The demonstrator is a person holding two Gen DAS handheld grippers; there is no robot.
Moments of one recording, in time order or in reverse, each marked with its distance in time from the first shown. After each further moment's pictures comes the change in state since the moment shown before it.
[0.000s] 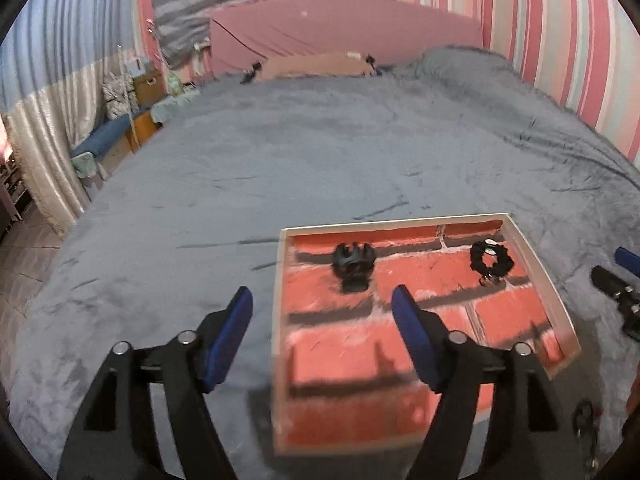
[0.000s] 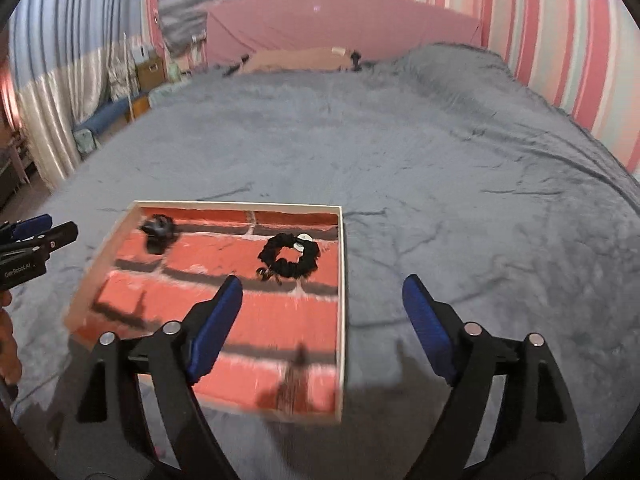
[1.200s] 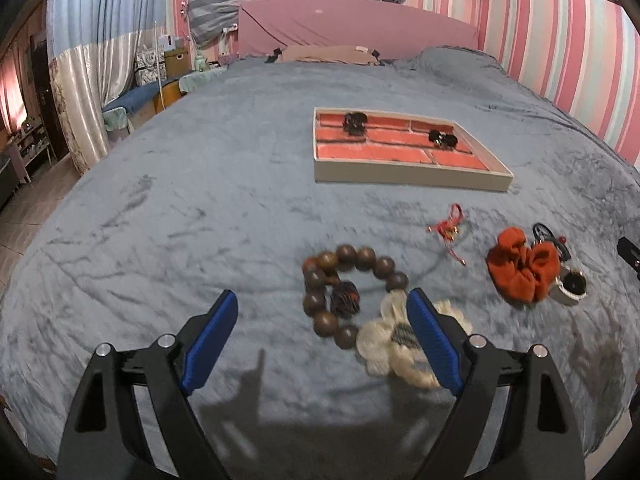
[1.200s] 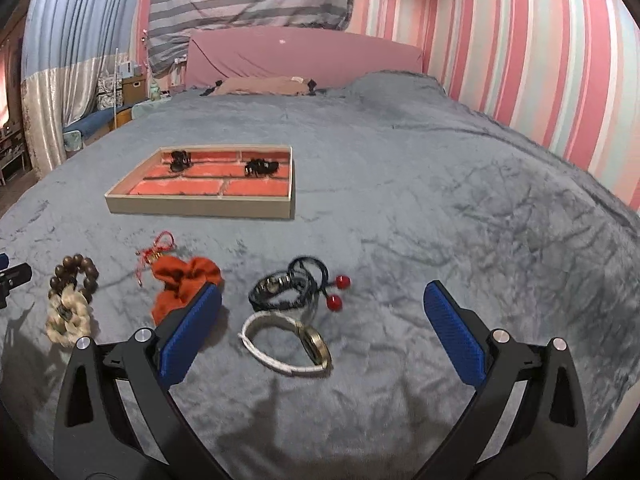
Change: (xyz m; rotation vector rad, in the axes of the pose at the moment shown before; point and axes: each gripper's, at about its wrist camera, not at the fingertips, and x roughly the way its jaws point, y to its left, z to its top) left arm -0.170 -0.001 -0.236 -0.068 0.022 -0.017; right arm -0.182 0.009 -0.213 0.015 -0.111 -0.175
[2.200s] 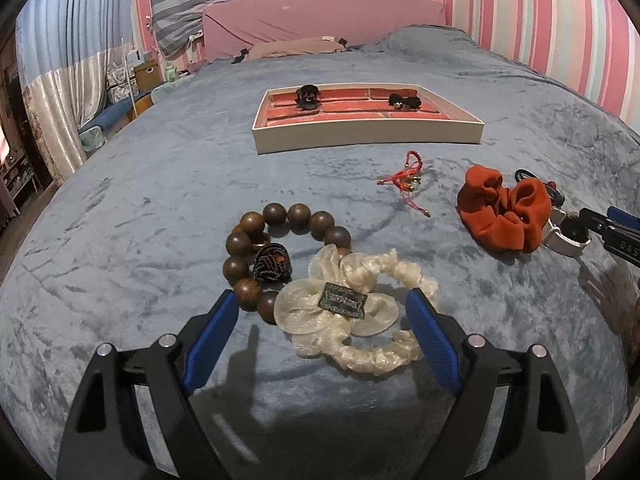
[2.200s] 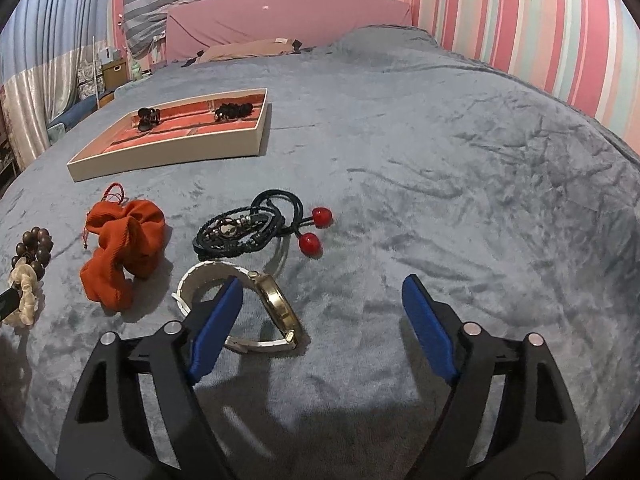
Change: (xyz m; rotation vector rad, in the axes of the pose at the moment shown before) left arm 0.032 -0.048 -0.030 0.119 0.002 -0.026; right arm 0.068 -0.028 -0.041 0.067 0.127 0.008
